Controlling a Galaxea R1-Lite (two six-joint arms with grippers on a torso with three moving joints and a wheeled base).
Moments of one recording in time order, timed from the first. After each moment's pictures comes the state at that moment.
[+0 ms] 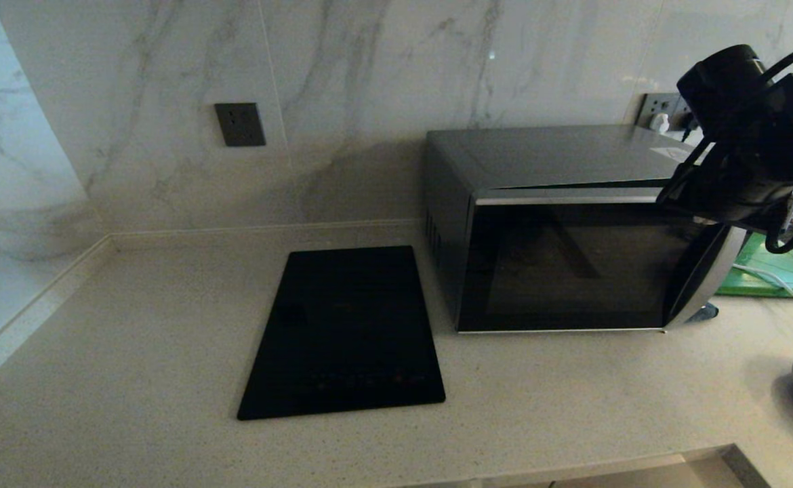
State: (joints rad) left arm 0.00 0.00 0.00 -0.01 0.03 -0.07; right arm 0.19 1.91 -1.98 0.90 -0.64 0.69
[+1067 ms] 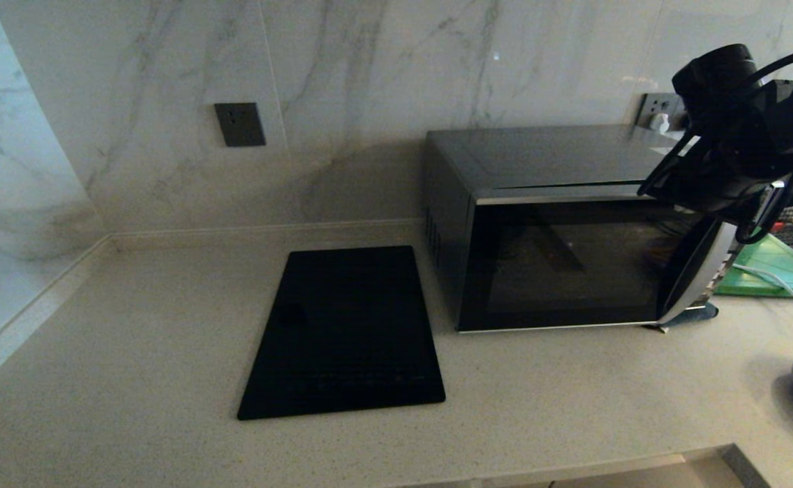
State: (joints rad) left arm 0.00 0.00 0.00 -0.01 0.03 -0.07; right arm 0.15 1.95 -1.98 0.74 -0.58 0.68
